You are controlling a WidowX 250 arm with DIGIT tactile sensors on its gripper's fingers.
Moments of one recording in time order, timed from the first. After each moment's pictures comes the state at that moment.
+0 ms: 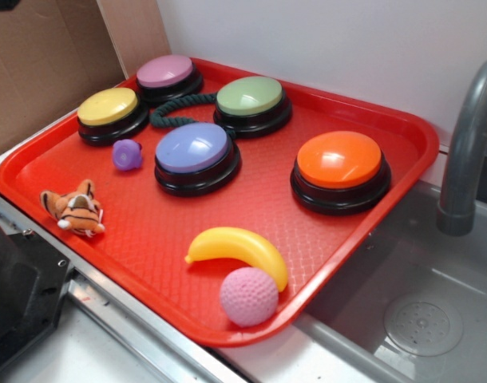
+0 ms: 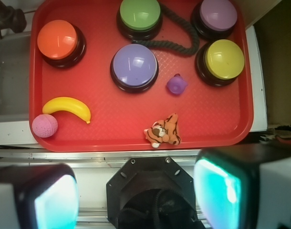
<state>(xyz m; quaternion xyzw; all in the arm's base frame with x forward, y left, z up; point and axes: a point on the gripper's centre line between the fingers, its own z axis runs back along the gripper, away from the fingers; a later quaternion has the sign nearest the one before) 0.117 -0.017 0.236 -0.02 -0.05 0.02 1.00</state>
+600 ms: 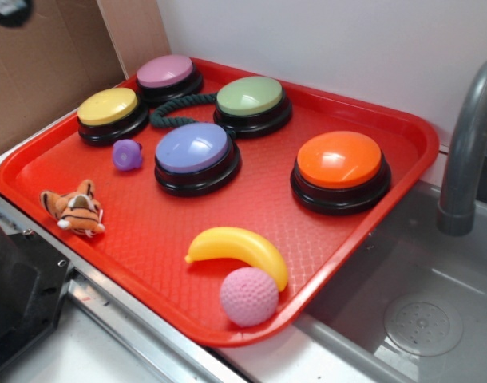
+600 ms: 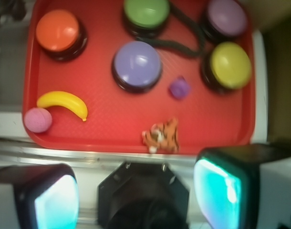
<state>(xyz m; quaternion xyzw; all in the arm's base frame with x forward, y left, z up) 0.139 -0.030 0.213 0.00 -0.02 -0.09 1.00</state>
